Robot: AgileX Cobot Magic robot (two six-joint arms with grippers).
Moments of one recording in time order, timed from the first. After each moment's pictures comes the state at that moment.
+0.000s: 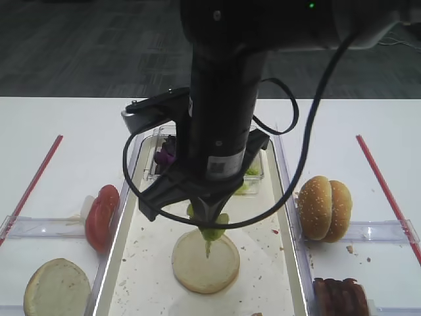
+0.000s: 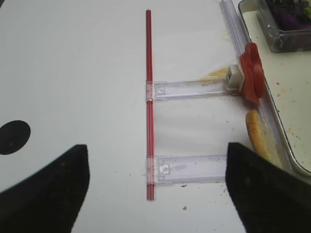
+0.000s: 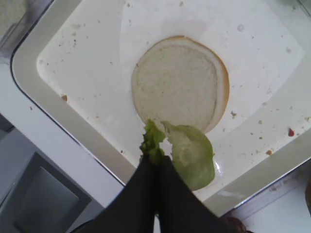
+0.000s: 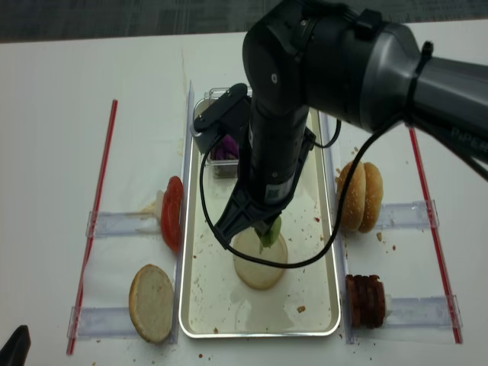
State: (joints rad) left arm -0.04 -0.02 -0.49 0.09 1.18 -0.07; right arm 0.82 1.81 -1.46 0.15 1.20 -0.03
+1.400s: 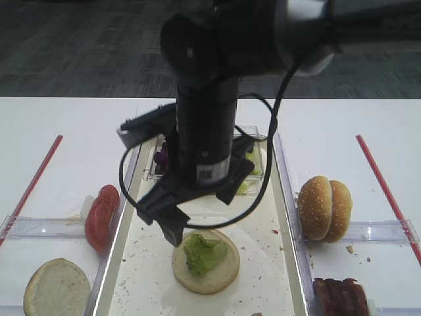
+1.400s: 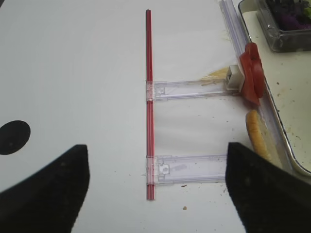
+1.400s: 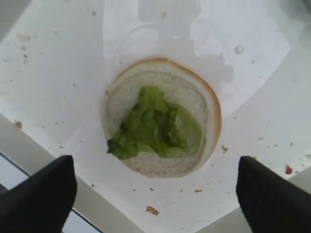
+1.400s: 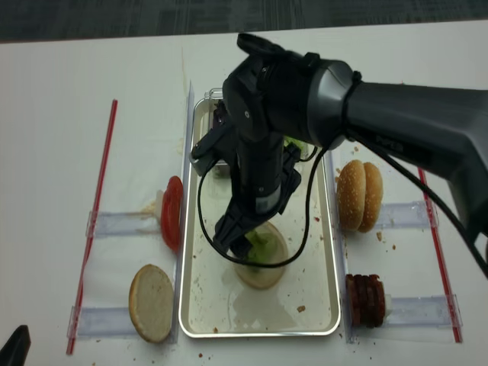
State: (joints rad) left arm -0.04 -0.02 -0.49 0.09 1.18 -0.07; right arm 0.82 1.95 -1.49 0.10 1.16 -0.06
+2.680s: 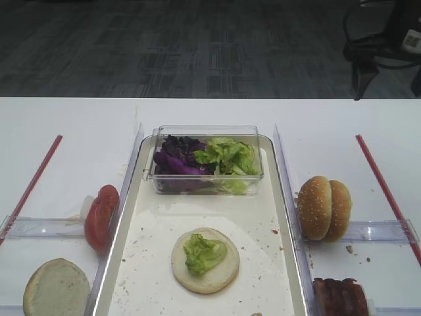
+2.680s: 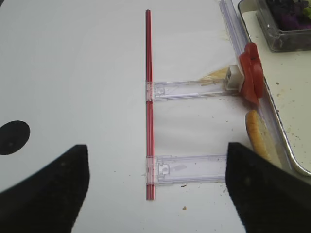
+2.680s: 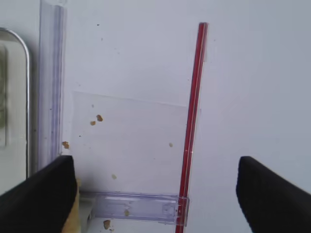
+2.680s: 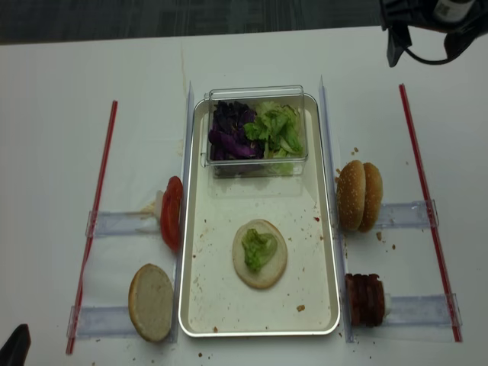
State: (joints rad) left arm -0.04 -0.02 -0.49 0.09 1.18 -0.07; right arm 0.06 1.84 -1.66 0.03 1.24 -0.03
